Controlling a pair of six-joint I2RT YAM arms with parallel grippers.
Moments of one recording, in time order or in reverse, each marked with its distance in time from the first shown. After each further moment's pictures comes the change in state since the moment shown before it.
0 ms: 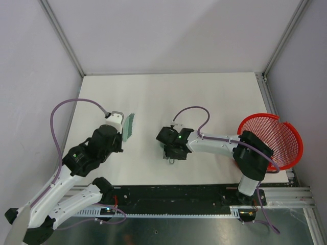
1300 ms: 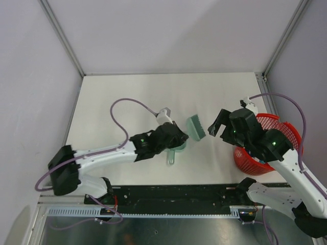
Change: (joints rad) left arm -0.376 0.642 0.069 0.710 0.061 -0.829; right arm -0.378 -0.841 0.011 -0.346 0.101 -0.154
